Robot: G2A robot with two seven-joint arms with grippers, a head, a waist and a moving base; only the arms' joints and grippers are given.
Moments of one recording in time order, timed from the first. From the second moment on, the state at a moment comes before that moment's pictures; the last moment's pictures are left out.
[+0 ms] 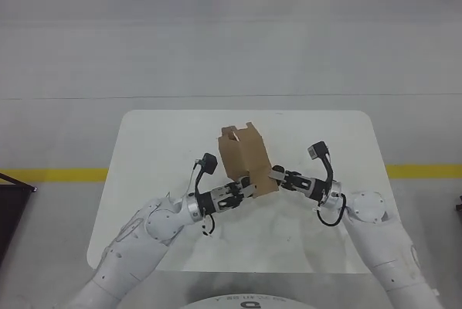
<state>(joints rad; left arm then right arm) 1.41 -1.22 -0.98 -1.53 0.29 -0.69 -0.41 -1.48 -1.08 1.33 -1.50 0.28 -0.47 0.95</state>
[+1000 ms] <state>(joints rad) 1.38 -1.22 -0.95 -1.49 0.36 -0.68 -0.33 -1.43 -1.08 1.25 -1.44 0.36 -0.44 1.01</state>
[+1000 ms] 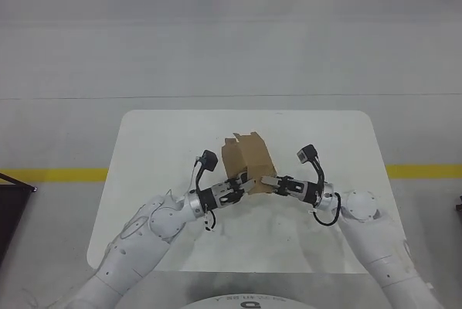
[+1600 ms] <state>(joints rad) 1.51 -1.16 -1.17 -1.58 0.44 -0.81 -0.29 -1.43 -1.05 1.35 -1.46 0.30 -0.66 1.07</state>
